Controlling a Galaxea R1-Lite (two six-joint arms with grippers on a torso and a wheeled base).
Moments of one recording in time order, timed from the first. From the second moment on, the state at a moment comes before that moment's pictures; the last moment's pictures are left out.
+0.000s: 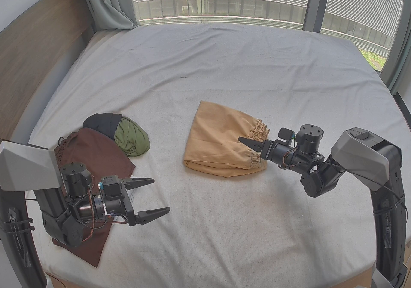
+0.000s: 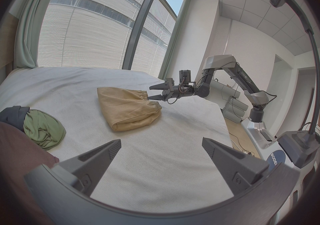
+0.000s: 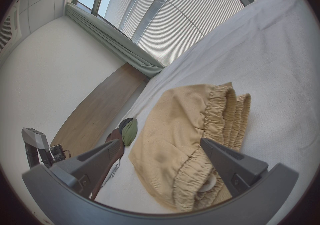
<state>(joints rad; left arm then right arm) -0.17 2.21 -0.38 -1.55 -0.88 0.20 0.28 2.52 -1.23 -1.21 0.53 0.55</state>
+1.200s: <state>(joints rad) -0.20 2.12 -0.34 -1.55 -0.90 0.20 0.29 2.15 -0.61 -1.51 0.49 0.31</state>
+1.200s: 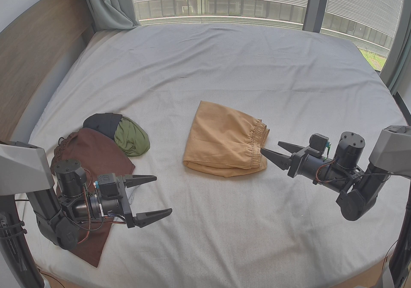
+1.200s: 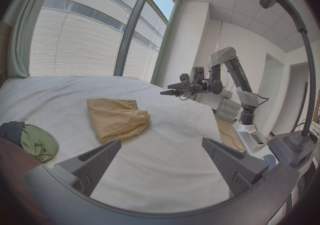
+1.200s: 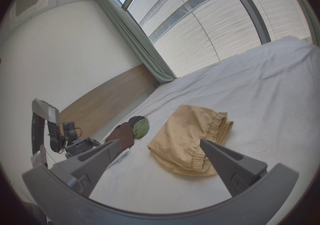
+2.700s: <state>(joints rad) -0.29 1.49 -0.02 -1.51 -0.91 0.16 0.25 1.35 -0.15 -1.42 0.26 0.08</state>
